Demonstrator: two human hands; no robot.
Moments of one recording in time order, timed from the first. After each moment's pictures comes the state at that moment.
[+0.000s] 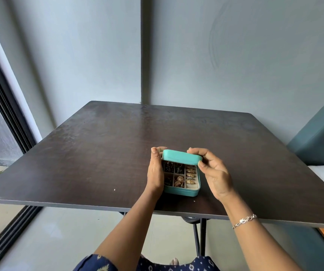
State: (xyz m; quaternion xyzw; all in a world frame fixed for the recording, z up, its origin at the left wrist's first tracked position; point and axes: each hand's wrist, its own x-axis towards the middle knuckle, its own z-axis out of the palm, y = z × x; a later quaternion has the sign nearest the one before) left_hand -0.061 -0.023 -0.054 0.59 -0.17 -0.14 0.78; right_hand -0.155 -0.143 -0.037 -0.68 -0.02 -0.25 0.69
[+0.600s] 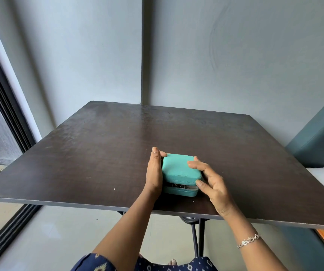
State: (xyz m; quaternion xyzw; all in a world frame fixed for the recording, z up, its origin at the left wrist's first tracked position) left_hand -0.053 -0.028 -0.063 0.57 -0.17 -0.14 0.79; right_hand -0.176 -0.141 -0.063 -0.79 -0.03 -0.24 0.57
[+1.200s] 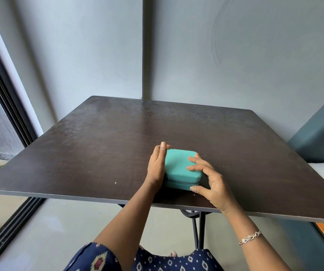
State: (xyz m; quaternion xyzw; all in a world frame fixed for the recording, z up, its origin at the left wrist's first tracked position) left_hand -0.054 -0.025 -0.060 0.63 -0.20 -0.13 0.74; right_hand -0.181 -0.141 -0.067 -0.85 -0.02 -0.23 0.47
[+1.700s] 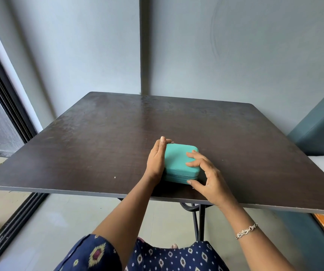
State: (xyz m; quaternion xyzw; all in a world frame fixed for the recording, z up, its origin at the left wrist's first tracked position) left_hand -0.054 -0.024 -0.061 0.65 -0.21 -0.13 0.72; right_hand -0.183 -0.133 -0.070 -0.88 -0.01 -0.29 0.36
